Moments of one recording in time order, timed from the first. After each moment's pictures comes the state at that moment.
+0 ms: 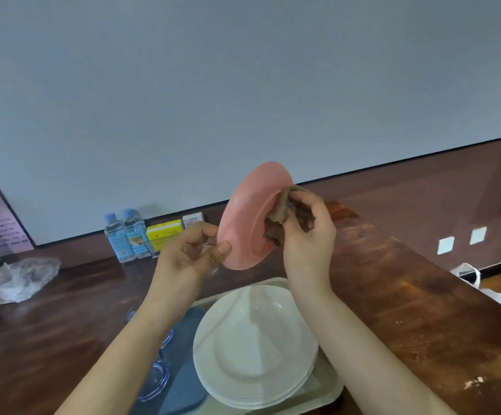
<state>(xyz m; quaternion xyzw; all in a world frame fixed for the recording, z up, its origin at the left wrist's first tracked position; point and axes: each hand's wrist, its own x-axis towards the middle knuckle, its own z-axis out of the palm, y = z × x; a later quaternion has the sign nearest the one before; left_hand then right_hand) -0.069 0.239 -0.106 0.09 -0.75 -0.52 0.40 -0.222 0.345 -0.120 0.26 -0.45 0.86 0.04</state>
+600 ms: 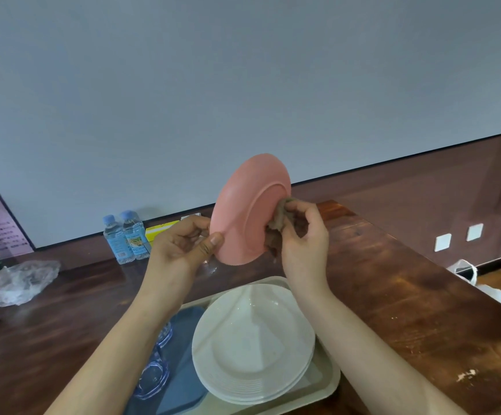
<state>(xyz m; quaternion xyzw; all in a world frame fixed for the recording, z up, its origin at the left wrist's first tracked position) -0.070 0.237 -0.098 0.08 -0.74 -0.53 0.42 -0.235 0.343 -0.139 0.24 -0.50 0.83 0.01</state>
